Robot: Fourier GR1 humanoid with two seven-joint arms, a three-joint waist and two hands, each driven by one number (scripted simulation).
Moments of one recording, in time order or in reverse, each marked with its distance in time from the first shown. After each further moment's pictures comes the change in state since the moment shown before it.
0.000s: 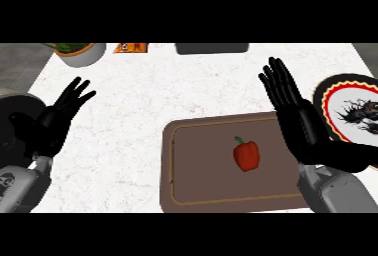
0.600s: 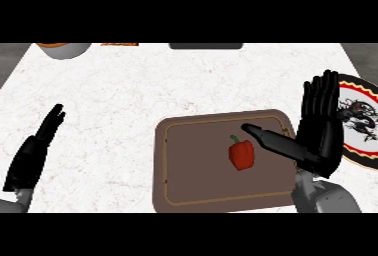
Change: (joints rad) left arm 0.196 0.085 -0.023 -0.021 -0.166 0.101 -0.107; right arm 0.126 0.168 -0.113 -0.032 0.112 -0.423 -0.067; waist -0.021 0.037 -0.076
